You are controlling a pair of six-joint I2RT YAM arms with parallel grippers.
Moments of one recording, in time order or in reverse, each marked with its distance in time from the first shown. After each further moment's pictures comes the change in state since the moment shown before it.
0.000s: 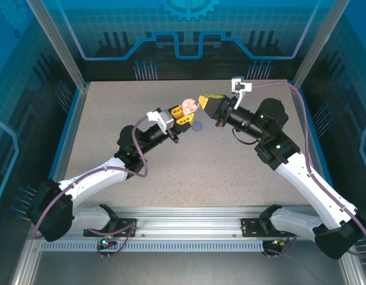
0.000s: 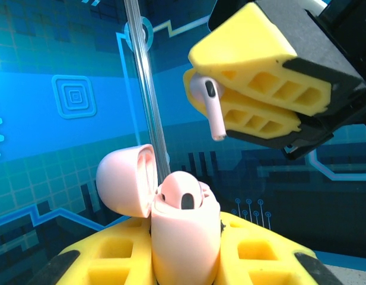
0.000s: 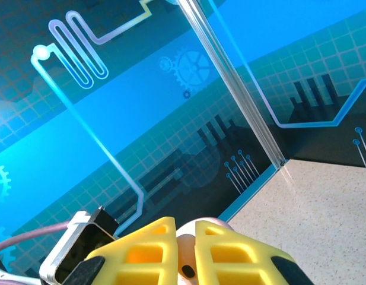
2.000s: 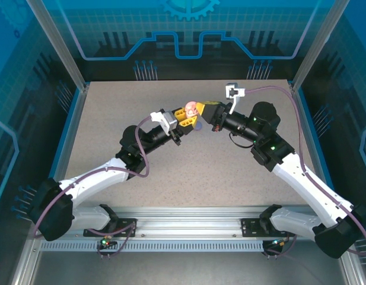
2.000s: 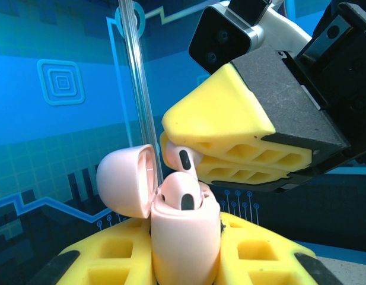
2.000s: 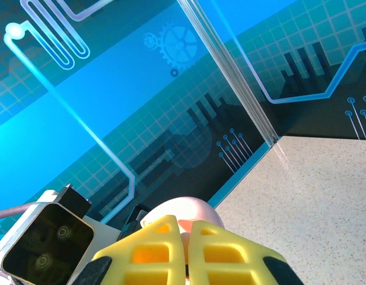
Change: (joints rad) left arm -0.020 0.005 0.005 -0.040 -0.004 -0.011; right arm 0.005 0.011 -0.068 0.004 -0.002 0.002
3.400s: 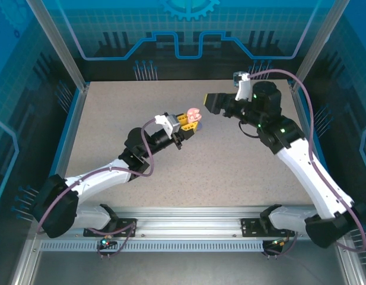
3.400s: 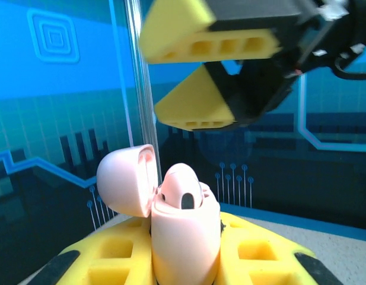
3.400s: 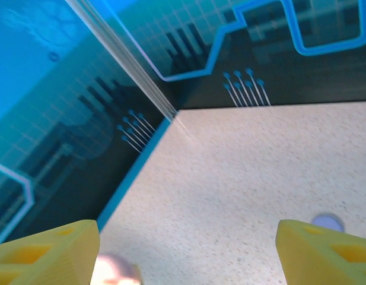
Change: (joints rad) left arm 0.000 0.036 -0.064 -0.002 -0.006 -0.031; right arm -0.106 0.140 0.323 -0.536 0.179 -0.132
